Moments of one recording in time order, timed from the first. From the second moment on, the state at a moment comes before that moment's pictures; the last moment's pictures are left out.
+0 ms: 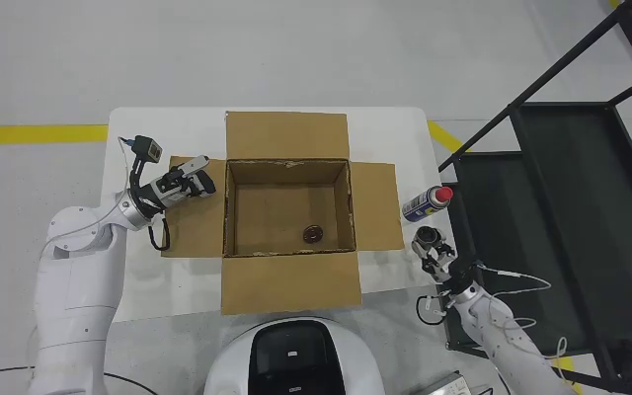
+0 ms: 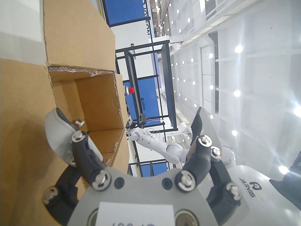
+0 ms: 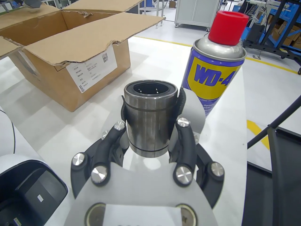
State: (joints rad) left arm 1.05 -1.21 -1.52 -1.24 -0.28 -0.29 -1.17; right arm -1.44 -1.07 1.30 -0.78 -1.45 -0.50 -1.09
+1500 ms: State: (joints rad) left arm 1.05 -1.21 -1.52 -1.24 -0.28 -0.29 -1.17; right arm -1.20 -1.20 1.13 -0.31 -1.32 -0.47 -1.19
